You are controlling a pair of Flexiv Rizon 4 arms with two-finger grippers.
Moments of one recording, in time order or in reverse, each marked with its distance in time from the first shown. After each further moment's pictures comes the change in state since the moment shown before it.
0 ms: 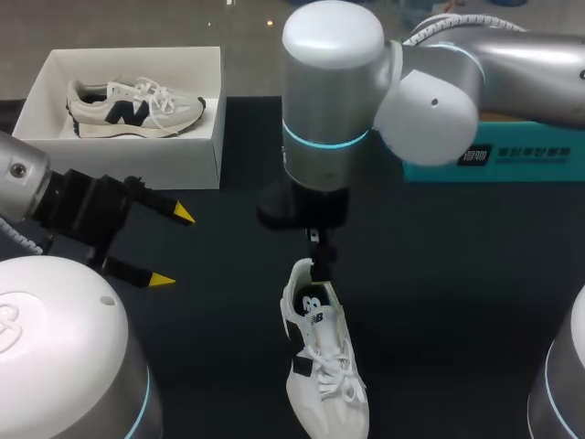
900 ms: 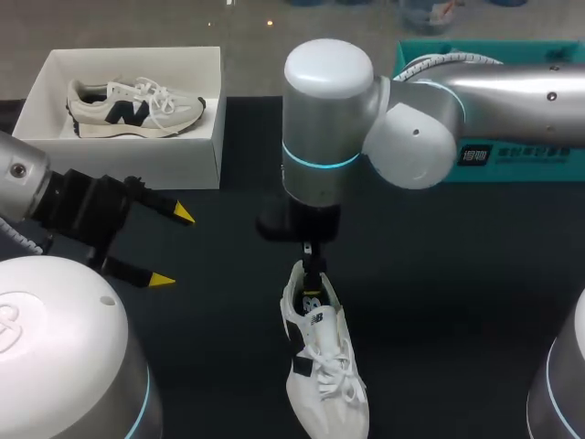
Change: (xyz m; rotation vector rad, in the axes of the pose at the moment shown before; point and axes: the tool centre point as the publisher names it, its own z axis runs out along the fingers) left arm 0.000 0.000 0.000 0.000 0.000 0.000; right arm -0.020 0.004 0.062 -0.025 0.037 0.042
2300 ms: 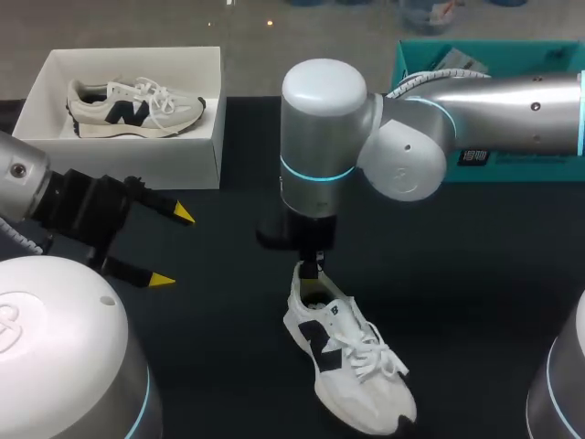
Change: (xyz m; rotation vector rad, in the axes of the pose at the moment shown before) left arm 0.000 0.000 0.000 0.000 0.000 0.000; right arm -0.005 0.000 0.029 0.004 0.004 0.030
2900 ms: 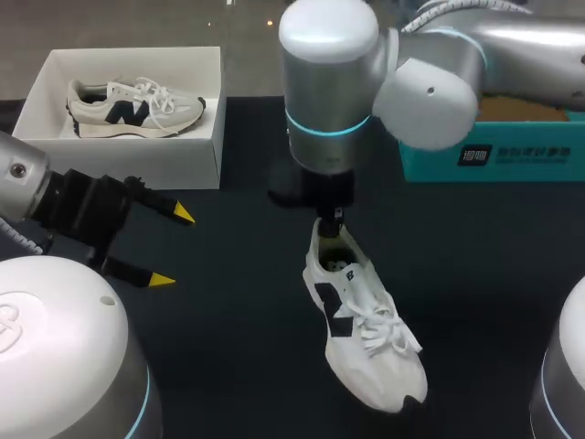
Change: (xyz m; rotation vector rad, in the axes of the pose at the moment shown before) left arm 0.000 0.000 0.000 0.000 0.000 0.000; right arm -0.014 -0.031 -0.109 0.091 -0.135 0.034
